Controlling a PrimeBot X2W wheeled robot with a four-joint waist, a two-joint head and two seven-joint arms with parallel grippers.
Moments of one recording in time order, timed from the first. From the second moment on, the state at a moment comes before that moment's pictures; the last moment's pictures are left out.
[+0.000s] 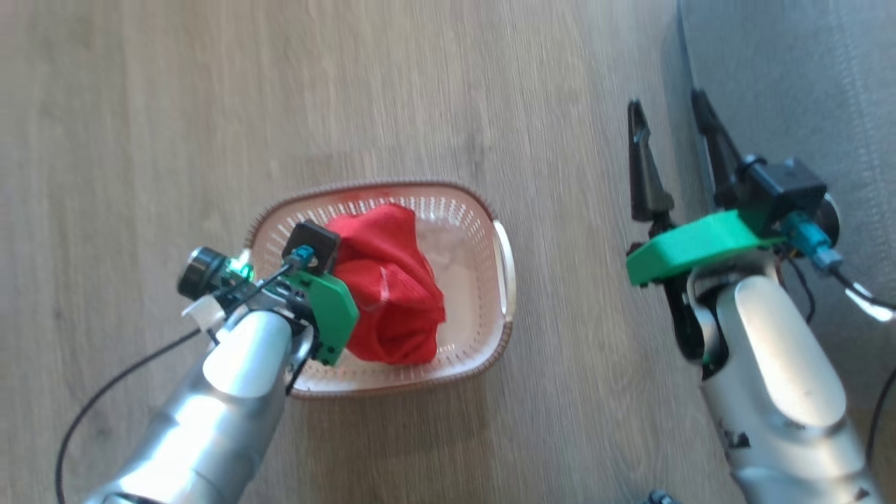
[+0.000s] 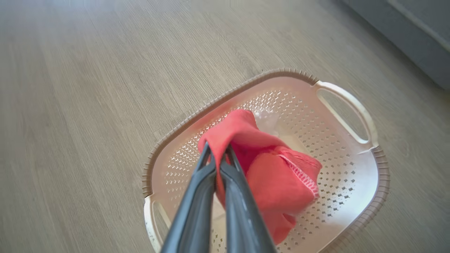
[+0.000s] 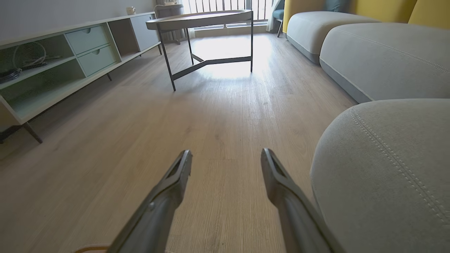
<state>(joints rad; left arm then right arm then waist) -0.74 0.04 -0.65 1.15 -0.18 -0.07 -0.25 -0.47 -0.06 0.20 0.25 0.24 0.12 -0.26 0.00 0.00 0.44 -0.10</state>
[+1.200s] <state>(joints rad) -0.53 0.04 -0.59 0.45 -0.33 -0.06 -0.25 -0.19 -0.06 0.18 0.35 0.28 0.12 -0.26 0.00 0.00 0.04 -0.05</state>
